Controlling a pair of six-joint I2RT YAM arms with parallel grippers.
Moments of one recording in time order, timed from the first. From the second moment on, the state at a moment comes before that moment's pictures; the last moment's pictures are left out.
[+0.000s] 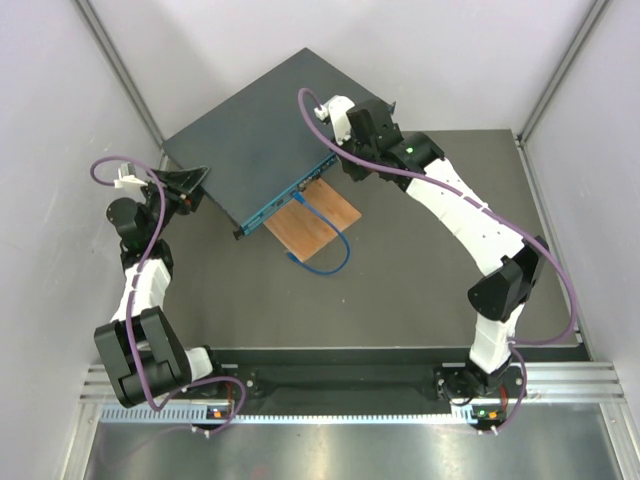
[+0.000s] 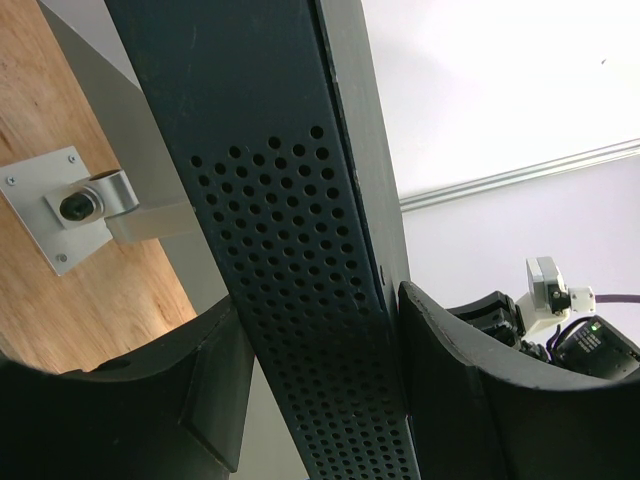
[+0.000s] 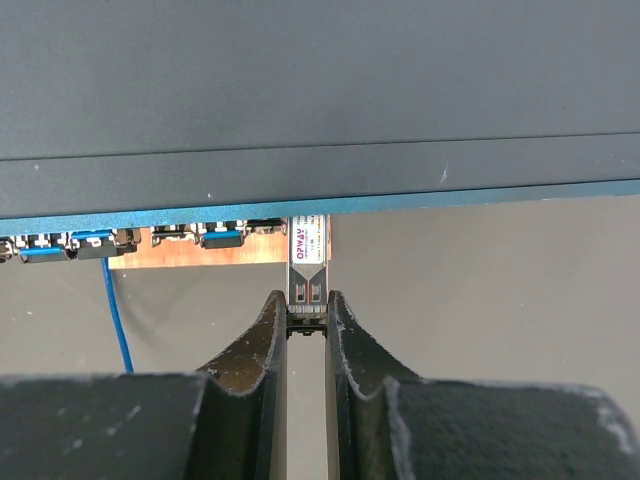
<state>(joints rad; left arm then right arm) 0.37 1.26 0.72 0.67 0.79 -1.34 0.71 1.85 2.06 -0.84 0.13 -0.16</state>
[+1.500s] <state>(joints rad) 0.37 1.25 0.72 0.65 0.79 -1.32 0.54 1.57 1.65 -0.68 -0.21 -0.26</state>
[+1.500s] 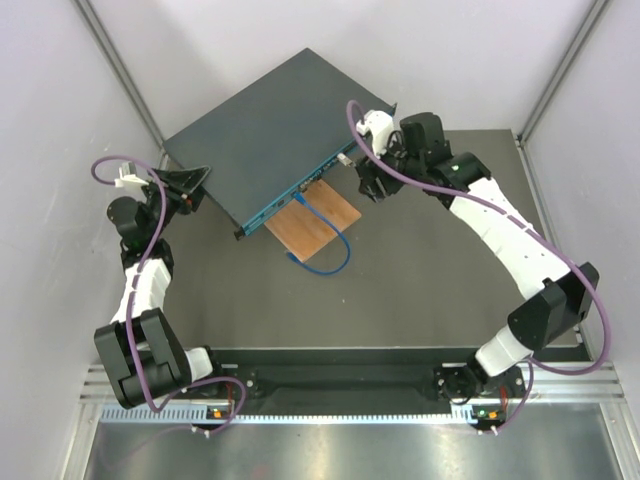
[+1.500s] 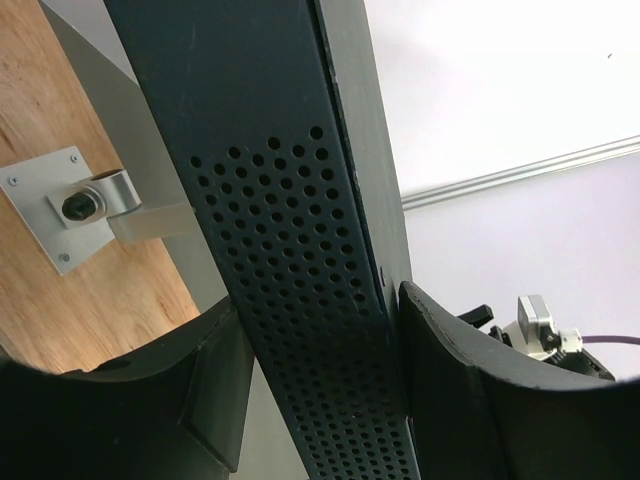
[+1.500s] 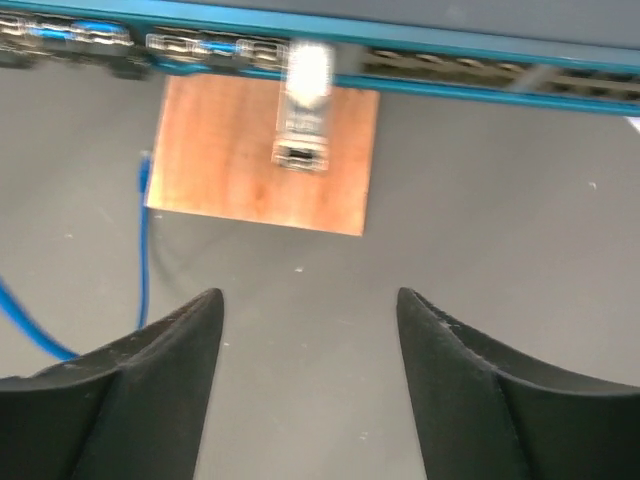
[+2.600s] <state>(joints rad) 0.37 1.25 0.73 0.63 0.79 -1.31 0.55 1.74 1.84 -0.65 -0.19 -0.17</state>
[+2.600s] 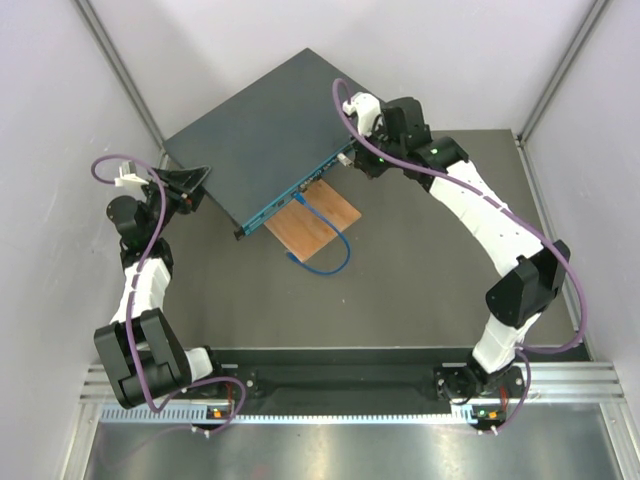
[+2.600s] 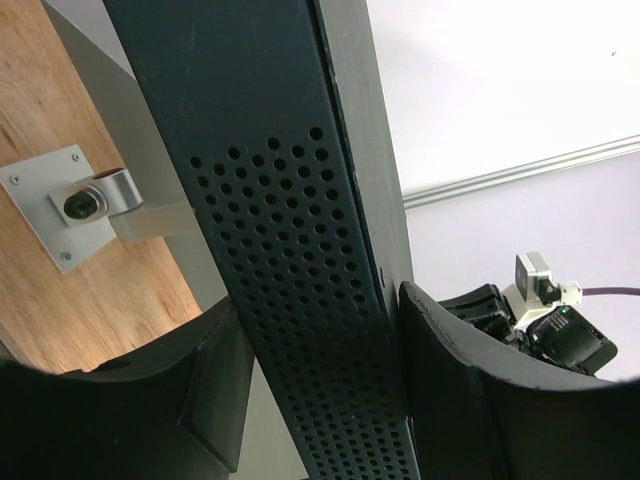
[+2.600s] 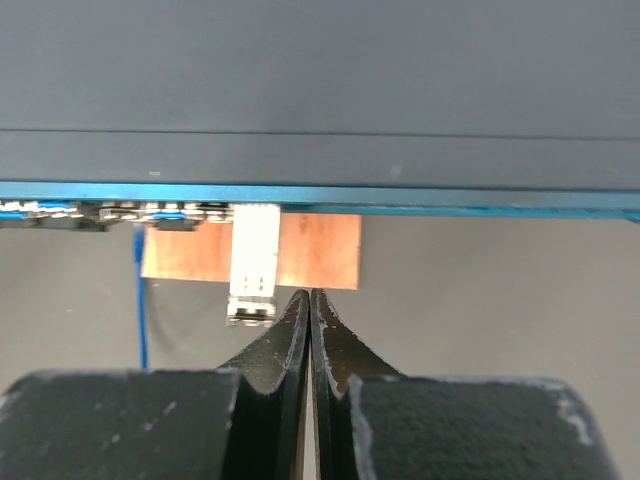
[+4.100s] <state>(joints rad) 0.36 1.25 0.73 0.63 0.79 -1.31 0.58 1.84 1.99 -0.73 -0.21 -0.20</state>
